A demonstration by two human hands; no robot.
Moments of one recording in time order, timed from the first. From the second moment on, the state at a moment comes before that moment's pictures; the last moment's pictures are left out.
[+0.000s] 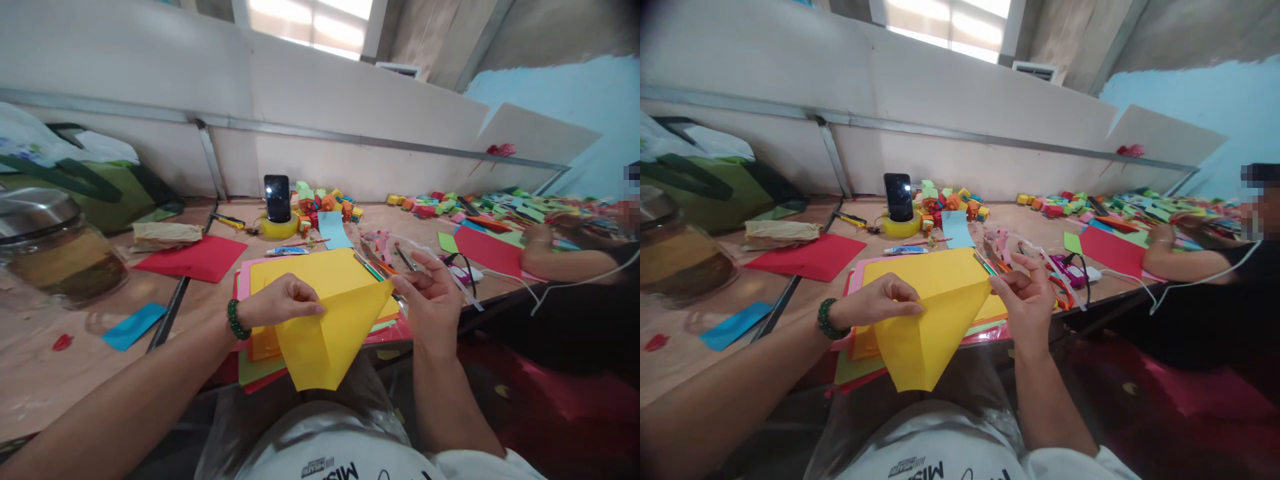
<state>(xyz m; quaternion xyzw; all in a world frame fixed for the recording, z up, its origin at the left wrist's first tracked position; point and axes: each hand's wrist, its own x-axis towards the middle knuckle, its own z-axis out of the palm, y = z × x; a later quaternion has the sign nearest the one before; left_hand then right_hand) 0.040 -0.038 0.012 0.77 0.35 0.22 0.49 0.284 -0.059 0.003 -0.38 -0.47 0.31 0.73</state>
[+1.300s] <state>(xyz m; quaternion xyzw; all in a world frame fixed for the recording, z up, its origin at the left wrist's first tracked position) 0.034 -0.028 0.009 0.65 0.46 0.32 0.51 0.256 -0.042 -0.026 -0.43 -0.59 0.54 0.43</state>
